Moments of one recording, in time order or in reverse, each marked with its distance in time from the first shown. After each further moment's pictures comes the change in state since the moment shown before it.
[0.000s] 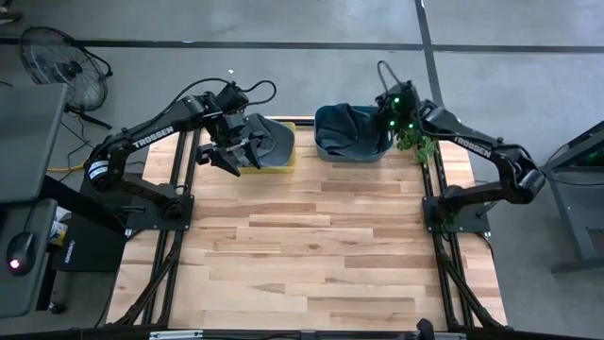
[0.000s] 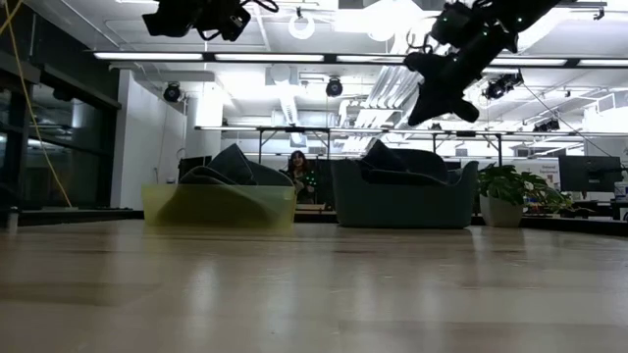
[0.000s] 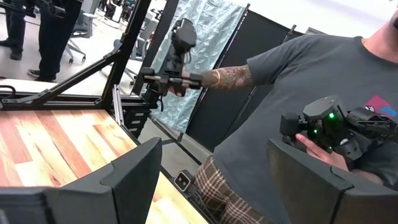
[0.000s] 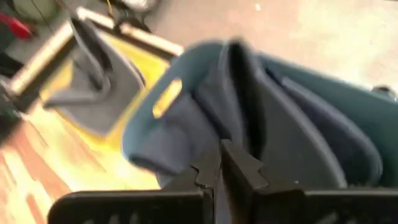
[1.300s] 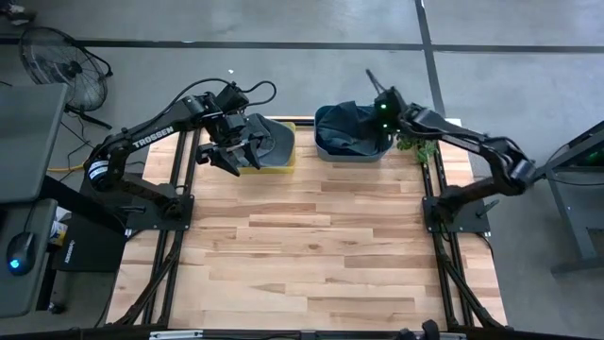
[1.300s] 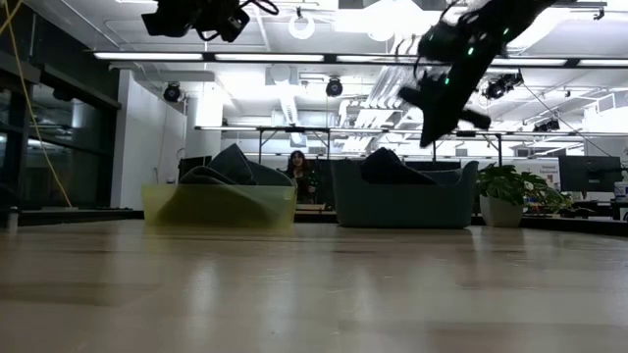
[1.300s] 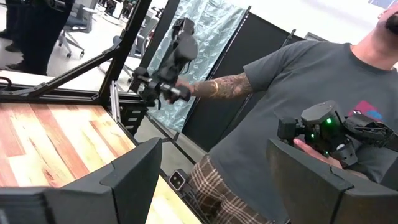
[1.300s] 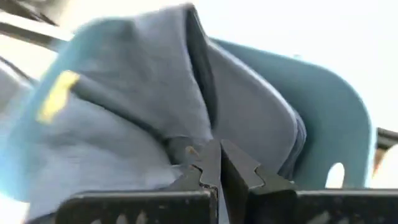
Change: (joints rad) left arm 0.000 0.000 0.000 -0.017 0.001 -0.026; right arm 0.069 0.115 0.000 -0.069 0.346 0.112
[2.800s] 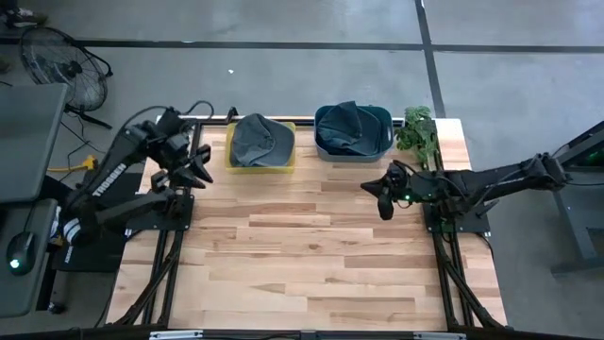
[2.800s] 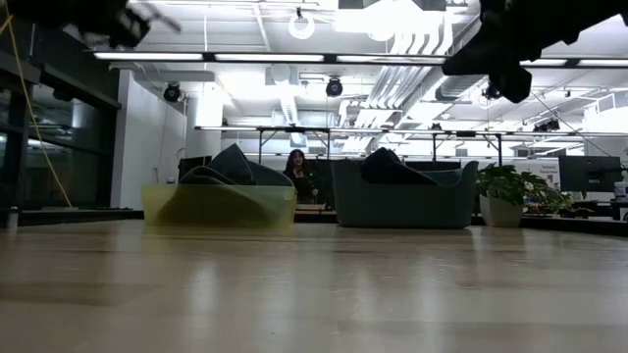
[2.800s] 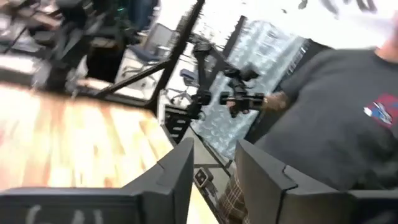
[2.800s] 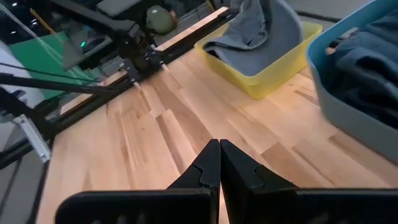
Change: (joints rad) left arm 0.344 -0.557 -0.363 -0.387 -0.001 0.240; right arm 0.877 -0.603 -0.469 0.337 0.202 0.149
